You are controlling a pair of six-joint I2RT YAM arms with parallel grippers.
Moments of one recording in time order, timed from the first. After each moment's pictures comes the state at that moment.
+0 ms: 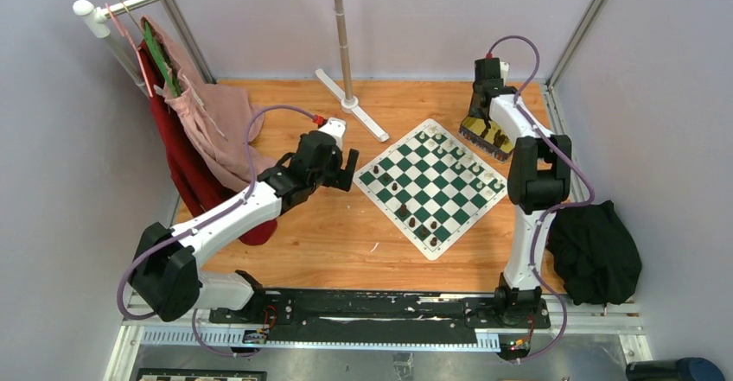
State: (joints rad) left arm -0.65 1.29 0.91 -0.26 -0.30 -0.17; right arm 0.09 2.09 1.75 -0.47 0.34 0.22
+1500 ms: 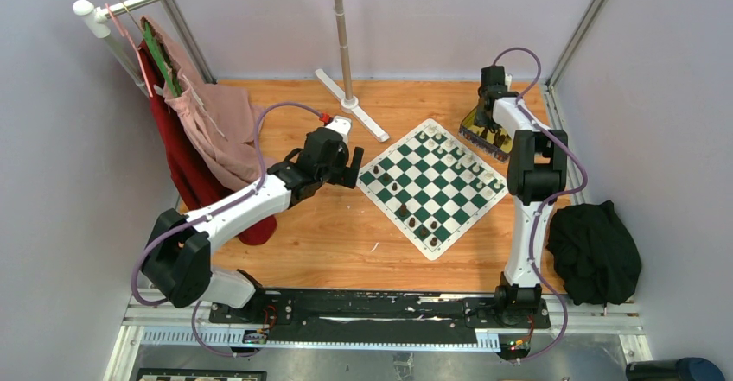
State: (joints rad) left arm -0.64 1.39 0.95 -0.23 -0.27 -0.19; right arm 0.02 2.22 1.79 -0.48 0.26 0.22
